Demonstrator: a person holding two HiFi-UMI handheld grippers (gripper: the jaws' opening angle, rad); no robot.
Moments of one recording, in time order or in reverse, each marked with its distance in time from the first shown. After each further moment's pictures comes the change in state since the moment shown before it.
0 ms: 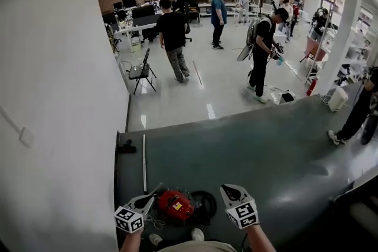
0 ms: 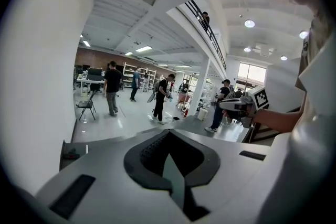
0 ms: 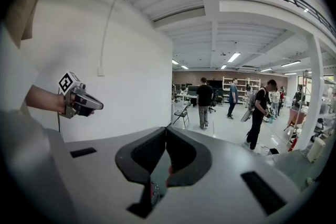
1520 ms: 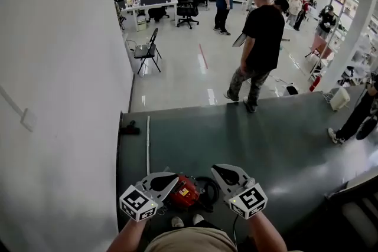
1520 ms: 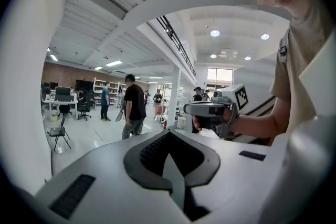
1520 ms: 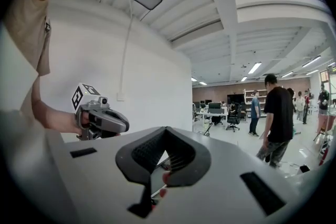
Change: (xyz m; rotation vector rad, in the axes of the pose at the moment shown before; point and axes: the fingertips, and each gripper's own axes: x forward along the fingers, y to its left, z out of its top) left arm -0.032 -0.035 0.123 0.186 -0.133 -0.279; right arm 0.047 0.117 0.154 -0.040 -0.204 0.223
